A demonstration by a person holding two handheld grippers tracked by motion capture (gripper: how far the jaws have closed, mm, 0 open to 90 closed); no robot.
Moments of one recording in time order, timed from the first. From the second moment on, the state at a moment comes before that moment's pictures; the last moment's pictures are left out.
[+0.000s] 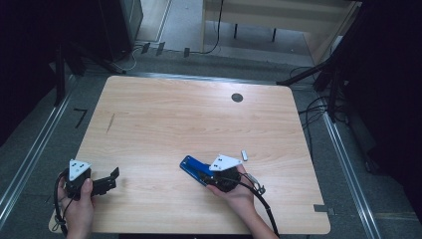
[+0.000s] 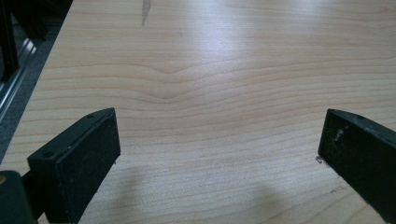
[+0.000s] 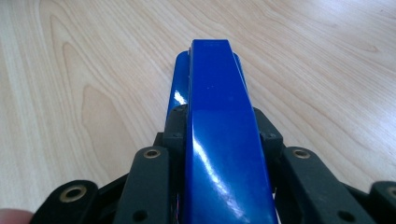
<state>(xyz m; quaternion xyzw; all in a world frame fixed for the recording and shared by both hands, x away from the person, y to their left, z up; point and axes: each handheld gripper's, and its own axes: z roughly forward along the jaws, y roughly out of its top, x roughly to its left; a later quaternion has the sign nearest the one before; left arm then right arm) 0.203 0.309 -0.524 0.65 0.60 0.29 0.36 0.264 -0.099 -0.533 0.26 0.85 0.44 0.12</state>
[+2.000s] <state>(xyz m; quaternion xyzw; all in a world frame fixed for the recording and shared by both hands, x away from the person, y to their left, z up) 0.196 0.160 -0.519 0.73 0.49 0.24 0.42 0.211 -0.180 -0.535 0.33 0.80 0.48 0.12</state>
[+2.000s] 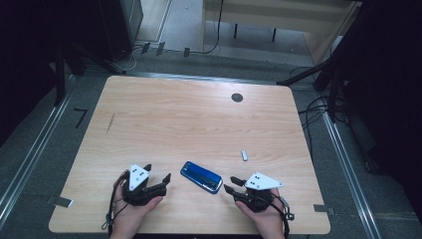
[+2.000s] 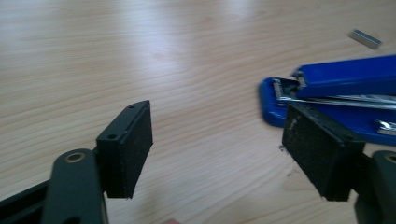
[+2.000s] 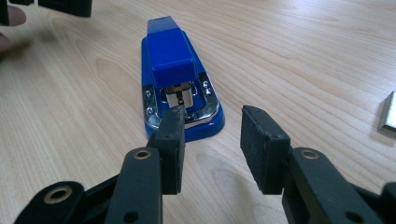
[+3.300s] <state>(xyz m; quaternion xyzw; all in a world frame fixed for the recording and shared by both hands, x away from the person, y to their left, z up) 0.206 0.077 -0.533 0.81 0.38 0.17 0.42 0.213 -0.159 -0.541 0.33 0.82 0.46 0.09</state>
